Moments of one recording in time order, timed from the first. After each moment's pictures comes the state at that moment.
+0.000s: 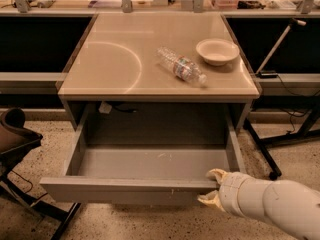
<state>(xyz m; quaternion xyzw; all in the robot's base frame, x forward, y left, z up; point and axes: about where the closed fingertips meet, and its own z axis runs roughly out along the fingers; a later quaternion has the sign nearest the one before) 0.405 -0.140 0.647 -0.51 0.78 0.03 0.35</state>
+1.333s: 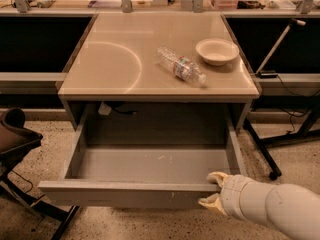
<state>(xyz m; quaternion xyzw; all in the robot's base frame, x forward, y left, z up) 0.398 -0.142 0.648 -0.51 0.78 0.03 0.35</state>
